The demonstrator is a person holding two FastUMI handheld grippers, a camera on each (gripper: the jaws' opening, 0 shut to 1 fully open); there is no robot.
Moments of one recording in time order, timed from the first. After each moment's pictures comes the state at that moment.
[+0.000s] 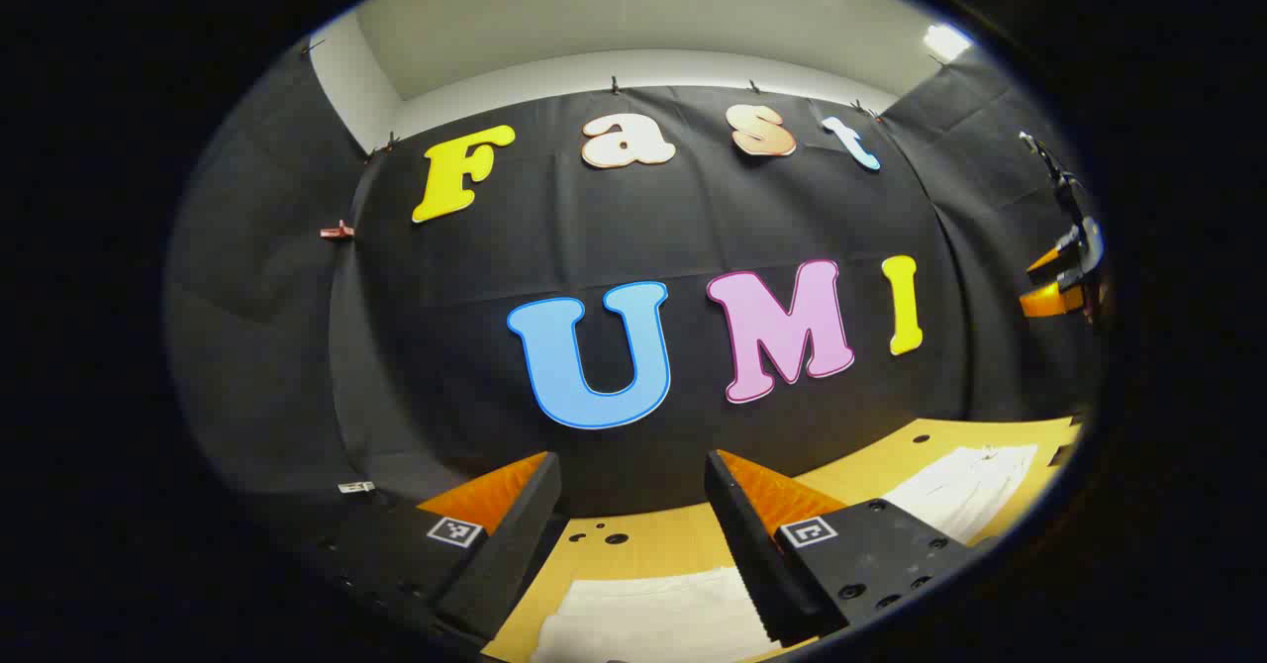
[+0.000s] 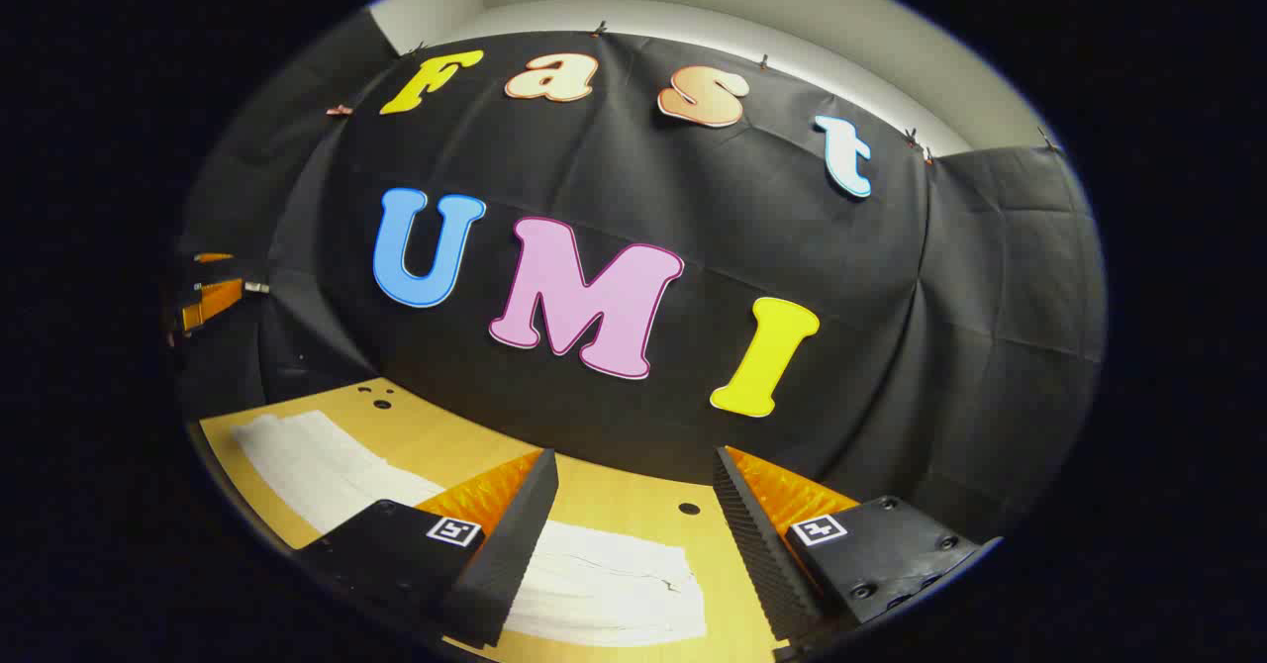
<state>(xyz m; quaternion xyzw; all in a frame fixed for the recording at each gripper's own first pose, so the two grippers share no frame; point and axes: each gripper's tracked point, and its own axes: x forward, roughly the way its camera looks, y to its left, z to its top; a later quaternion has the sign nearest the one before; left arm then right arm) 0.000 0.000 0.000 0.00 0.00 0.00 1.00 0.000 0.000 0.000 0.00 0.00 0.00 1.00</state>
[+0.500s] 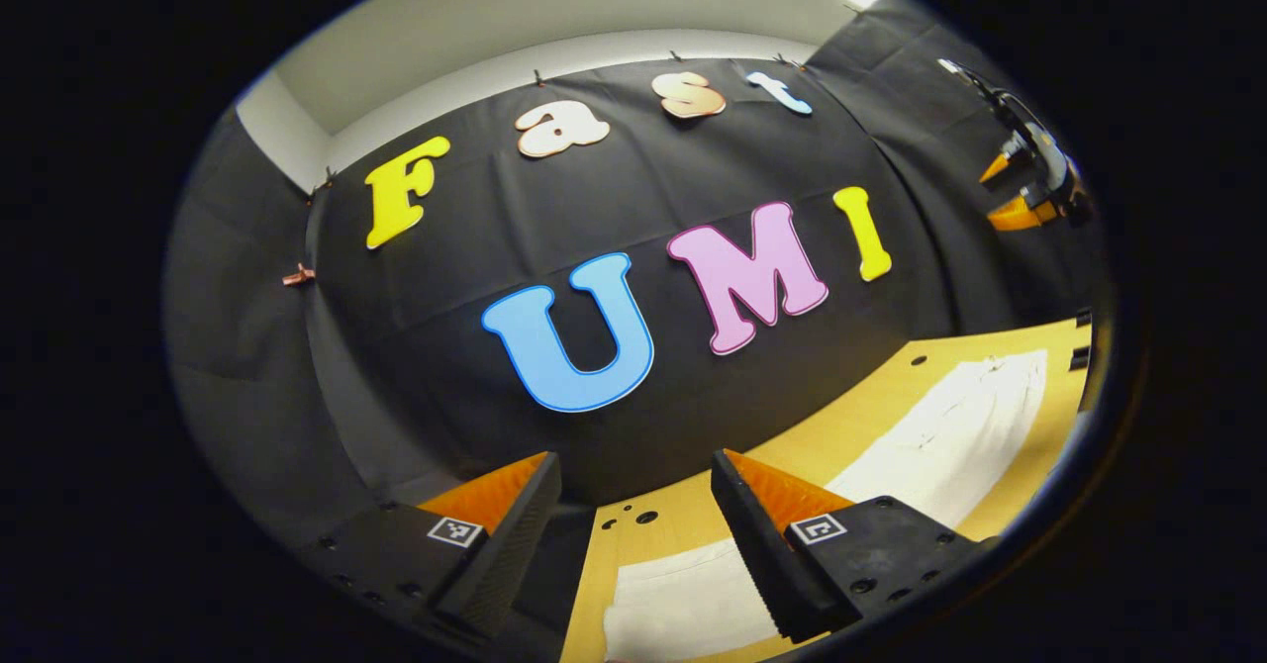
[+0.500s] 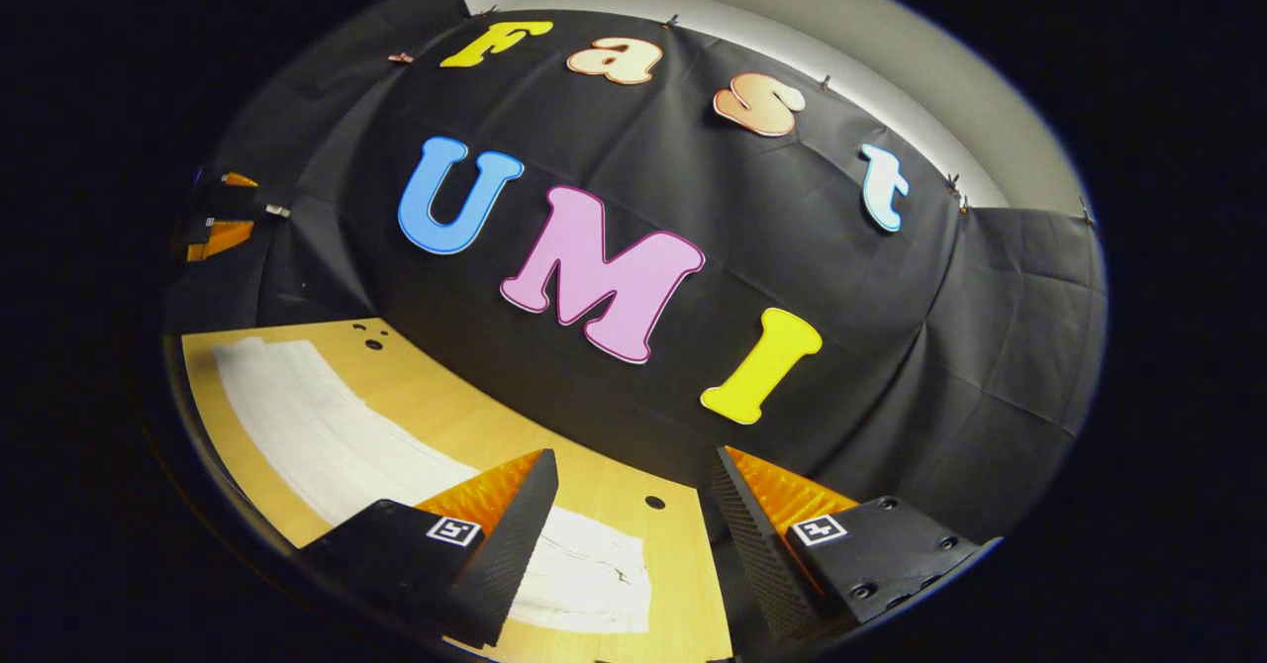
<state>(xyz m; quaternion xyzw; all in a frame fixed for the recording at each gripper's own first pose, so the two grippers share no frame) -0.008 -0.003 -0.037 0.12 0.03 -0.04 0.99 -0.008 0.005 -0.024 -0.10 0.02 0.01 1.00</state>
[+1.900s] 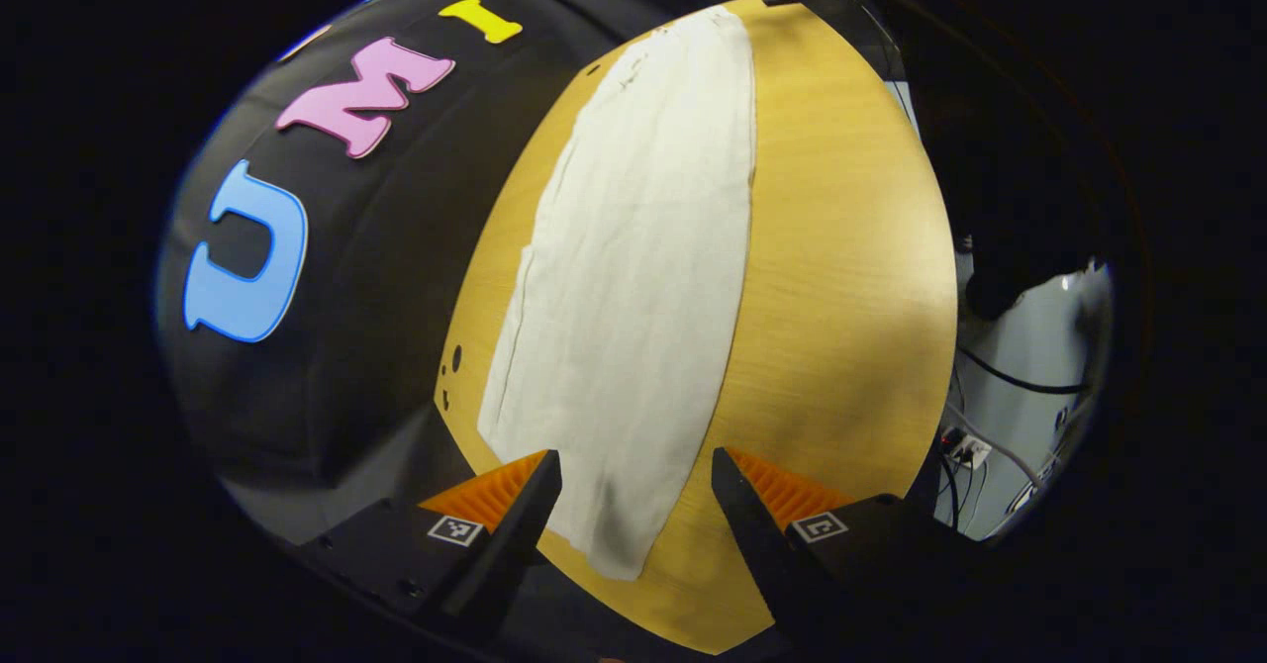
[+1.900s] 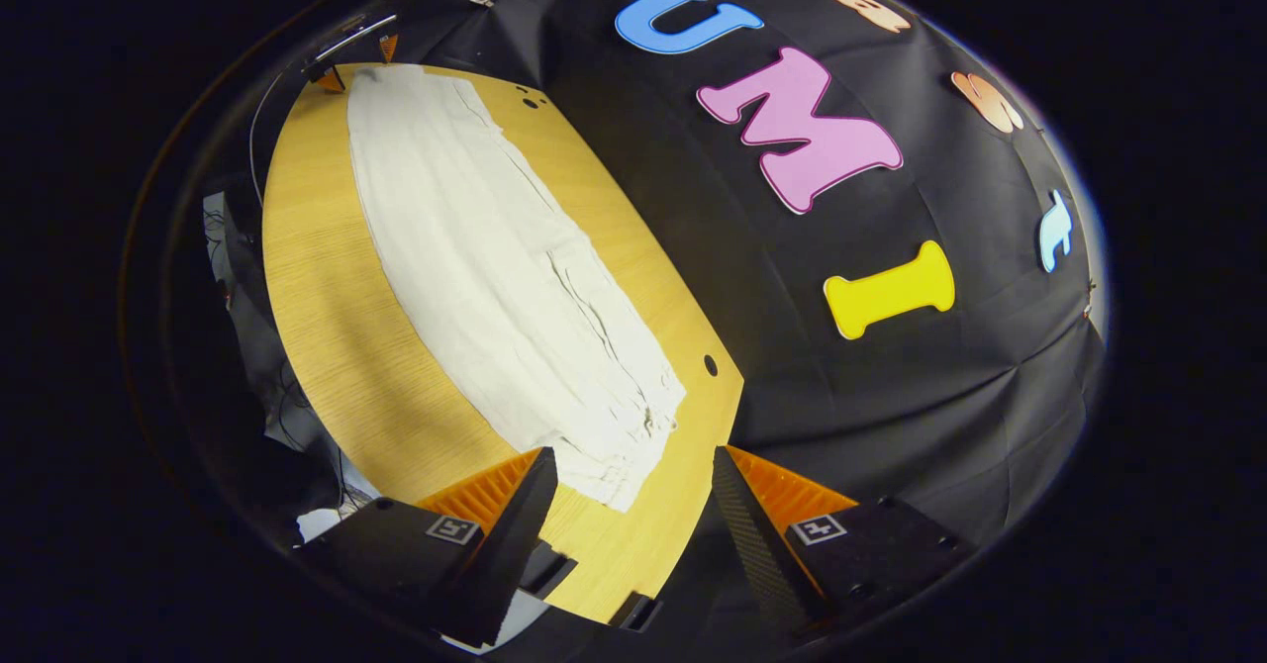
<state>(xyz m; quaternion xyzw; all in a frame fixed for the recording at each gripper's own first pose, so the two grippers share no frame) -0.069 -0.003 -0.393 0.44 0.29 -0.35 0.77 -0.063 0.008 -0.249 -0.32 0.23 0.14 0.91</state>
